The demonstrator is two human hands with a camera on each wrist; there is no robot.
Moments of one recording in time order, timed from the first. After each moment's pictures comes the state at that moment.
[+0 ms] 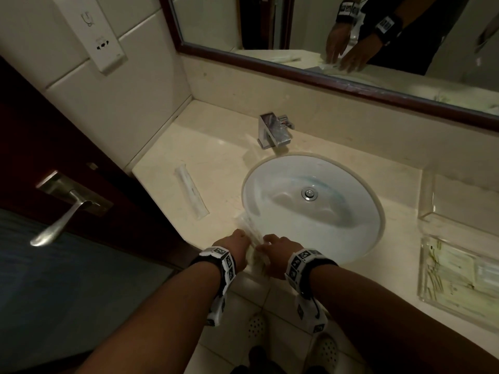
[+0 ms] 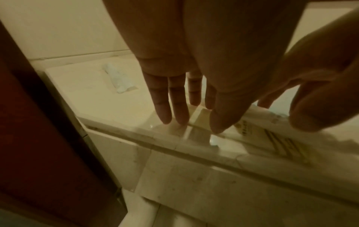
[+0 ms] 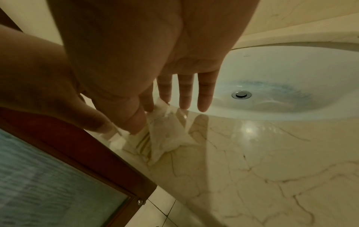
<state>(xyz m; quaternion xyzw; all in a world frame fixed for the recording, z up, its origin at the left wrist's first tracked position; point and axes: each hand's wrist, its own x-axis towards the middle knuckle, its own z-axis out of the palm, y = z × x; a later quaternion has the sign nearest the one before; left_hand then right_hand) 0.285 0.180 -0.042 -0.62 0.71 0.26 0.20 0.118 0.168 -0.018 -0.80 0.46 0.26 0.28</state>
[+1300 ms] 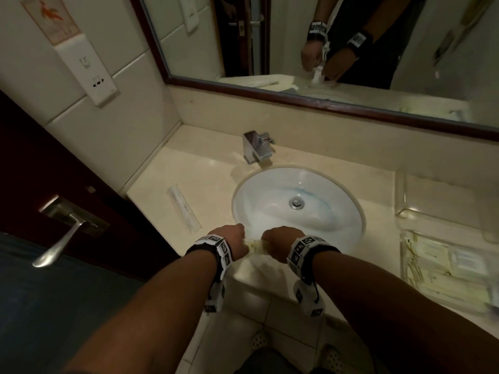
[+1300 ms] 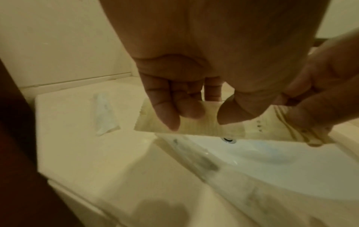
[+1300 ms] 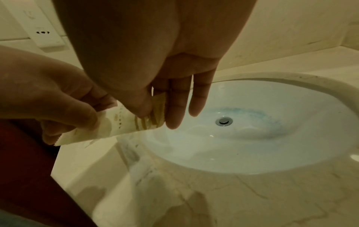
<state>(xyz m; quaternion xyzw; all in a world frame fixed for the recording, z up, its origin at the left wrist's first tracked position) 0.269 0.150 0.013 -0.65 0.71 0.23 0.16 0.097 0.150 0.029 -0.80 0.52 0.20 0.23</state>
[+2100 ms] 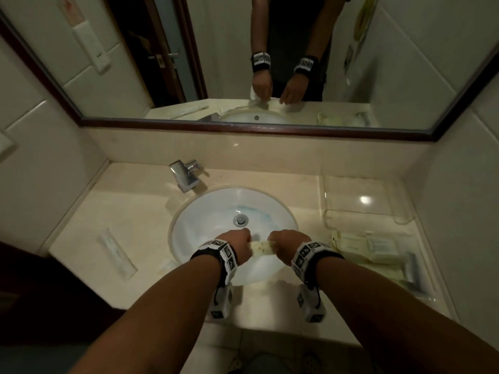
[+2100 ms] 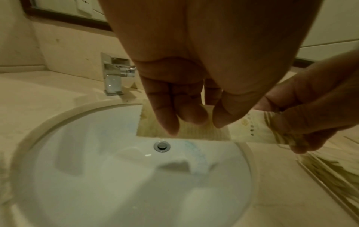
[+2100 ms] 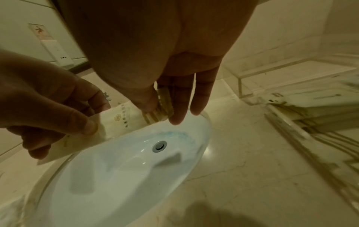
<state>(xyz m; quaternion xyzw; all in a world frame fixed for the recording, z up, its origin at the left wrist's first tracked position) 0.083 0.108 0.031 -0.56 0.79 0.22 0.14 -0.089 0.150 0.043 -0.72 0.64 0.10 0.23</state>
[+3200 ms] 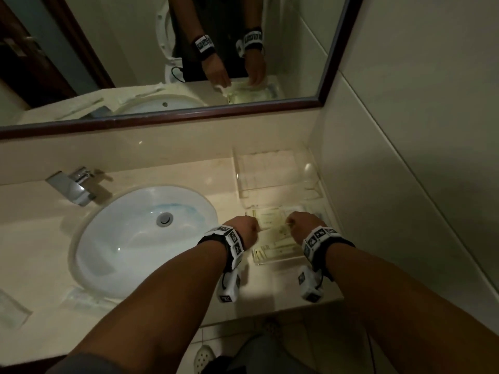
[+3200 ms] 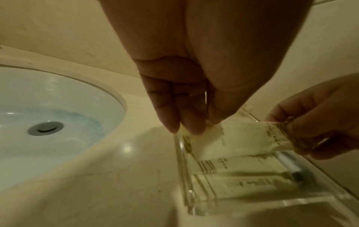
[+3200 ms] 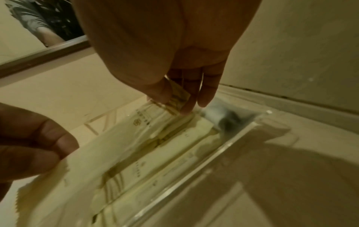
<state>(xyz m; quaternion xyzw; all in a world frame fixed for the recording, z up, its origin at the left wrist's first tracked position) -0.149 0.148 0.002 -0.40 0.86 0.27 0.17 -0.326 0.246 0.010 -0.48 0.83 -0.01 0.29</state>
